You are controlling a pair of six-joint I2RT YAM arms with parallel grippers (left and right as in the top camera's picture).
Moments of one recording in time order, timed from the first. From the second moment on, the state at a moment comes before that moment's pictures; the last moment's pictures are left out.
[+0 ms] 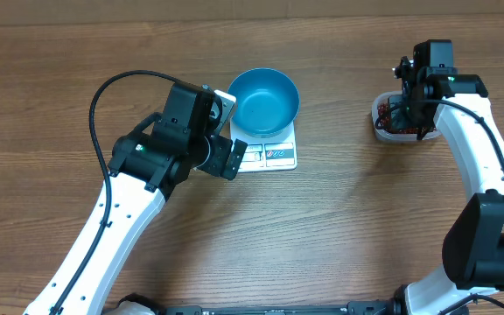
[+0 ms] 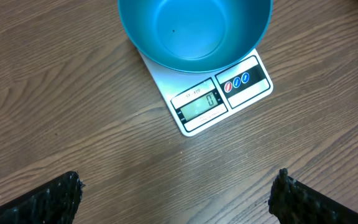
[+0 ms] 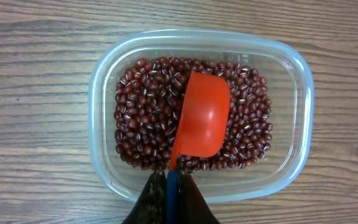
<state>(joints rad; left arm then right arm) -0.42 1.38 1.31 -0.94 0.03 0.00 -0.04 1.79 1.44 -0.88 0.12 -0.14</state>
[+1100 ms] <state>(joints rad) -0.42 1.38 1.31 -0.94 0.03 0.00 -0.13 1.79 1.42 -0.85 -0.21 -0.13</state>
